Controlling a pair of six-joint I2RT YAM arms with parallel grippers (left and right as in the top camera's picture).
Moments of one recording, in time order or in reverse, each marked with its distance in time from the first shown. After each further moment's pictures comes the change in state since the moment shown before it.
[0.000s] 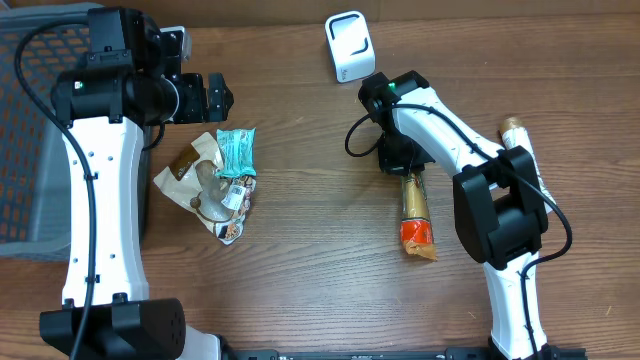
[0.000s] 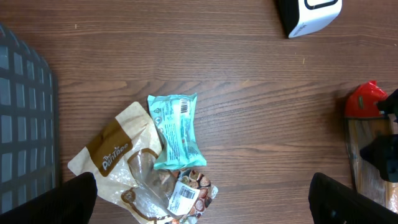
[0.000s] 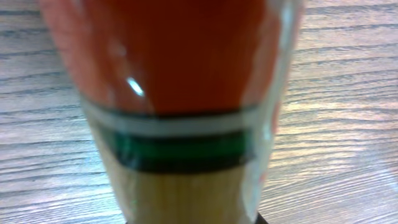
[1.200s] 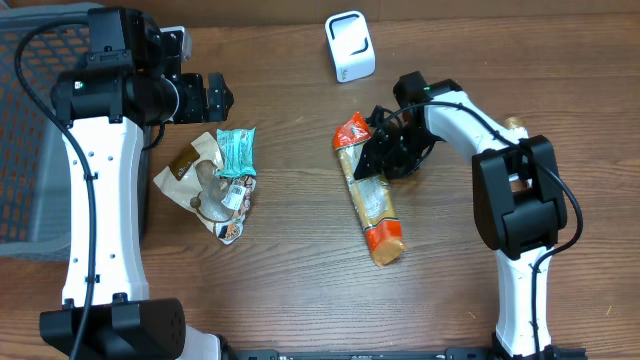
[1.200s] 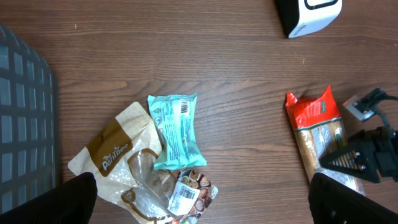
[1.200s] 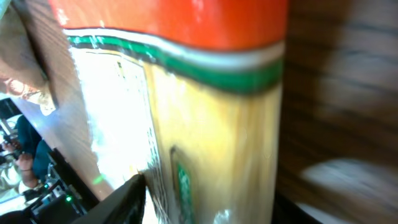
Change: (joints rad) left arm 0.000 0.000 0.000 0.000 0.000 0.000; right arm -0.148 0.008 -0.153 0.281 -0.887 -0.394
